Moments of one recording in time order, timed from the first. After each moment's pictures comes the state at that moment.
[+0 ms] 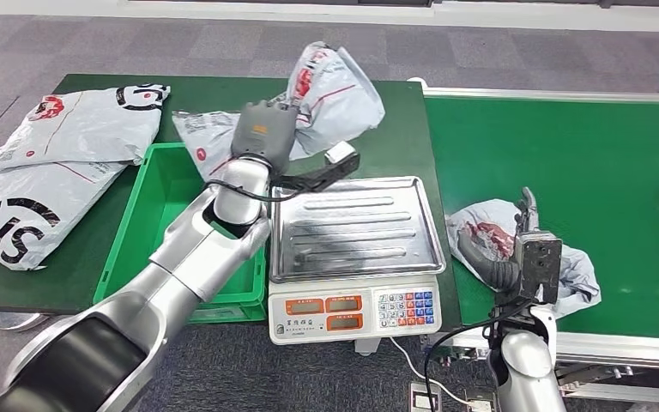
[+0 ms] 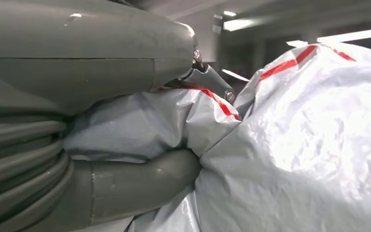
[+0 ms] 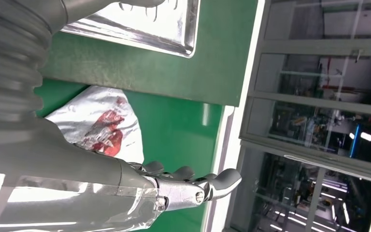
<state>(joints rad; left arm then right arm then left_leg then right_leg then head) -0.92 -0.16 -0.62 -0.65 -1.41 0.21 0.37 -0.11 -0.02 0.00 -1.46 0.26 -0.26 -0.13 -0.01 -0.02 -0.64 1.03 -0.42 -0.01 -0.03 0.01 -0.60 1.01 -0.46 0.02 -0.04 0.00</state>
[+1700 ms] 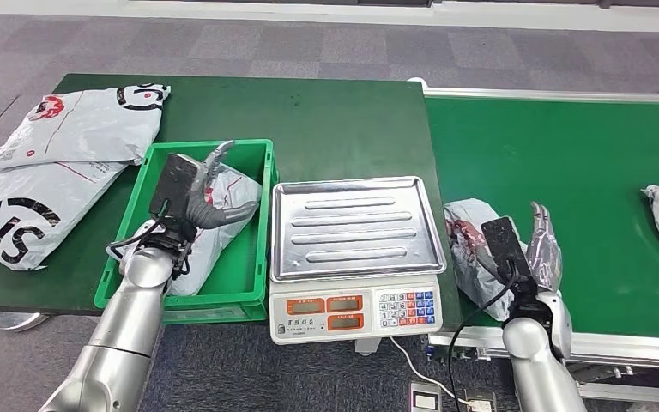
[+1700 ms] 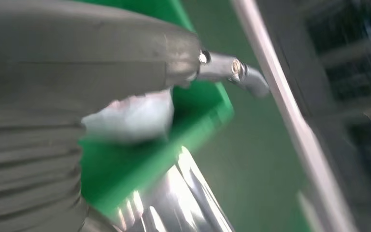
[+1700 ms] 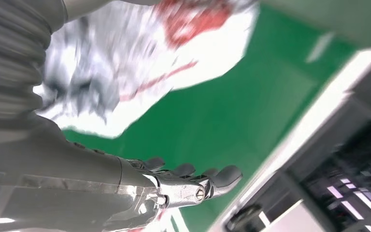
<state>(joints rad) -0.52 -0.05 -0.13 -1.04 -0.25 -0.14 -0.19 -0.22 -0.11 -0.06 -1.22 0.82 -0.29 0.18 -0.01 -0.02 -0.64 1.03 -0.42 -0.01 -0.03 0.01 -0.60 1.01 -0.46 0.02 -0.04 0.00</state>
